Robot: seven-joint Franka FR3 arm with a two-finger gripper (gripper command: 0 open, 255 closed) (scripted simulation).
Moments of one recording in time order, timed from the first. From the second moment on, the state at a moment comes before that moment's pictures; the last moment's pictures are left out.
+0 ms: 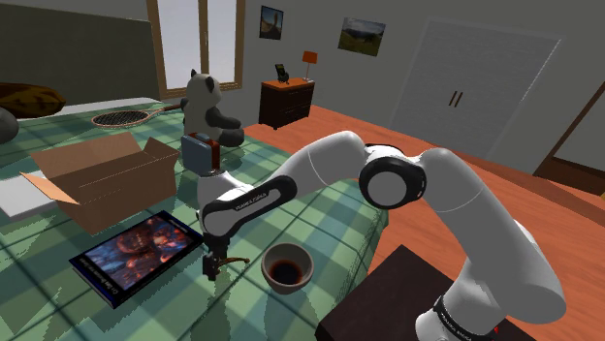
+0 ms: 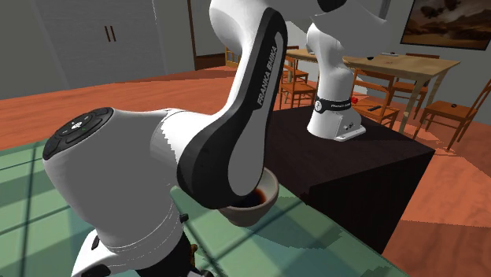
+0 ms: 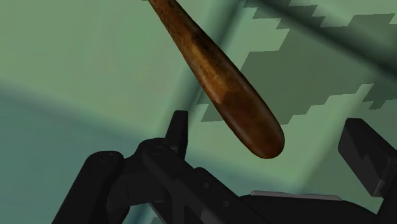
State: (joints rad) arm 0.40 0.99 0.19 -1.34 -0.02 2.18 -0.20
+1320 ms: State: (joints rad) arm 0.39 0.96 0.19 -1.36 -0.02 2.17 -0.20
